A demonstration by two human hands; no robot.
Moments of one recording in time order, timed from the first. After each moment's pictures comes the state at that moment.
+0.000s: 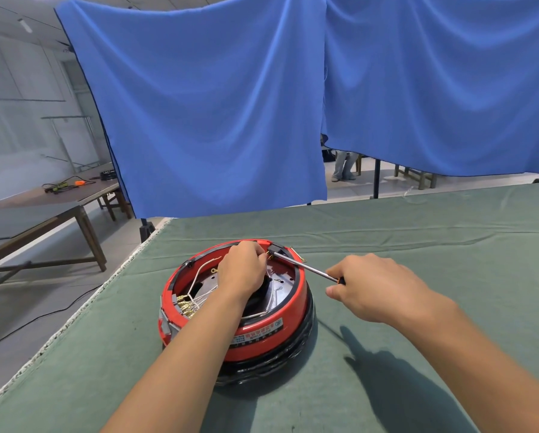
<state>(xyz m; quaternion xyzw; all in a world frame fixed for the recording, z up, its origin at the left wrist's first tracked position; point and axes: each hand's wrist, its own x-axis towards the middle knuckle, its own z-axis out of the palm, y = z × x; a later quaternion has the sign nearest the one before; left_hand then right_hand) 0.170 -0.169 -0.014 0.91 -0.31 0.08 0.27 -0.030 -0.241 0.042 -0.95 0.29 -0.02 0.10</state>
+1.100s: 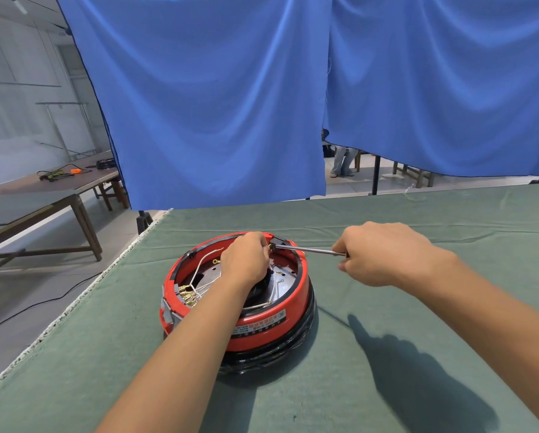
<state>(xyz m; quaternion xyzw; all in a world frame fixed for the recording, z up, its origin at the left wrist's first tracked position) 0.173 -0.172 -0.013 0.91 -0.33 0.08 0.24 -0.015 -0.261 0.062 -0.96 0.27 -0.02 -0.03</state>
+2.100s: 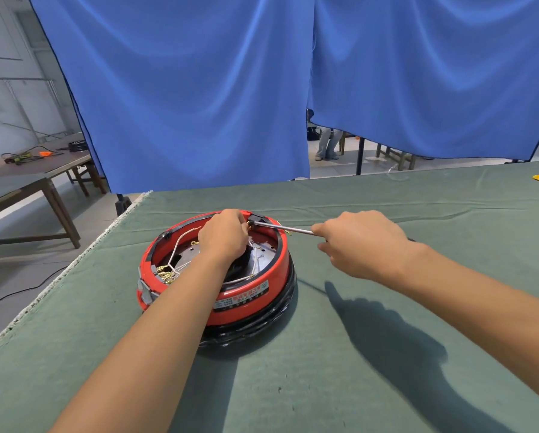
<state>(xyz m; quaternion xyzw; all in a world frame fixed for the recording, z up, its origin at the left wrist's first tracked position) 0.185 -0.172 -0.015 0.92 -0.31 0.09 0.24 -0.017 -0.259 0.036 -0.97 0.20 -0.07 -0.14</state>
